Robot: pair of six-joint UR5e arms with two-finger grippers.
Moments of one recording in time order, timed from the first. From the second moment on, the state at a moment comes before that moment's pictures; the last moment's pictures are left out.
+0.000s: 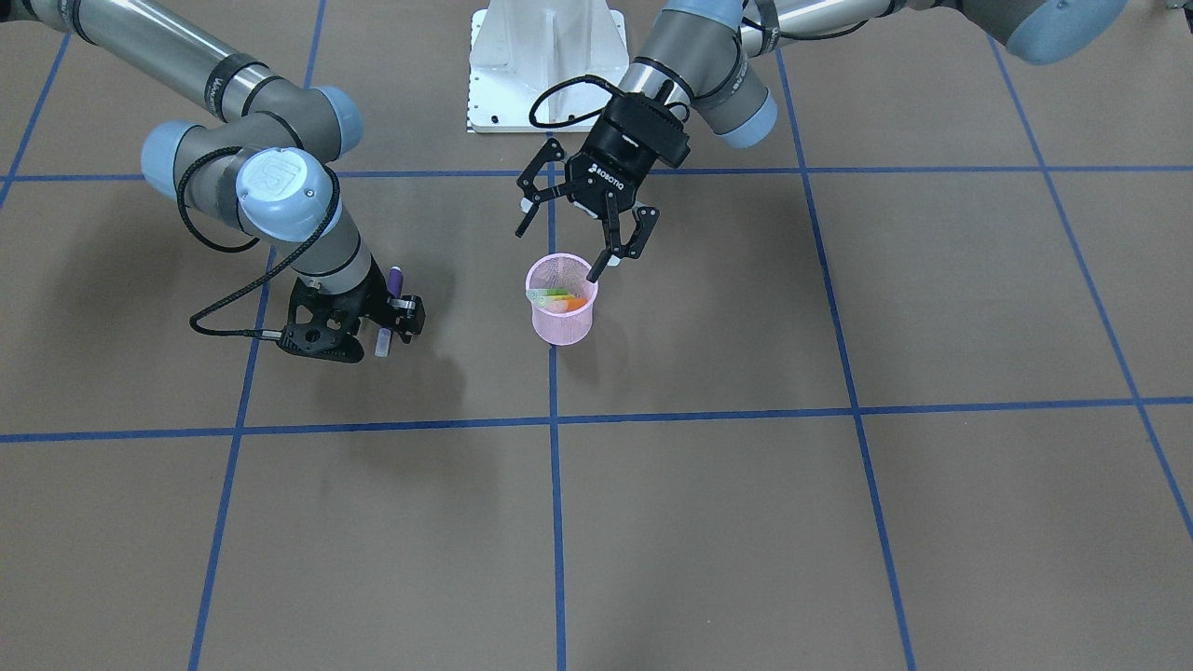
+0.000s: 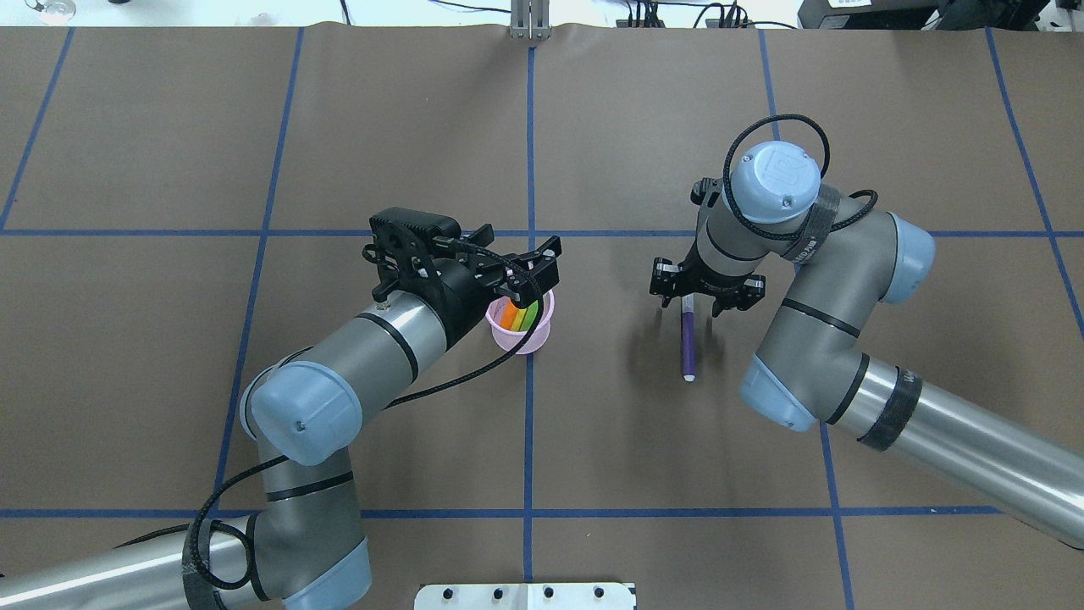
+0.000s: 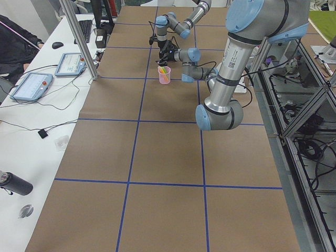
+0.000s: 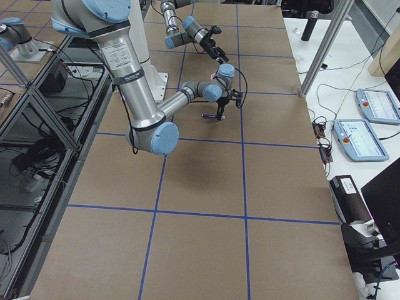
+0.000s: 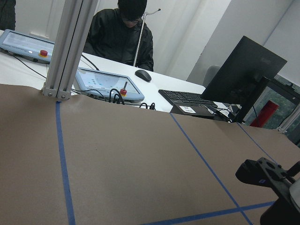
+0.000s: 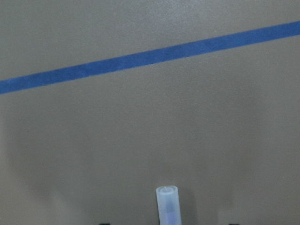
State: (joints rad) left arm -0.34 -2.14 -1.63 -2.63 -1.08 -1.02; right arm 0.66 -1.08 1.58 -1.41 2.03 1.27
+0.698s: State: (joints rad) left arm -0.35 -2.14 -1.63 -2.63 -1.08 -1.03; right arm 0.64 -1.09 1.58 -1.41 2.03 1.27
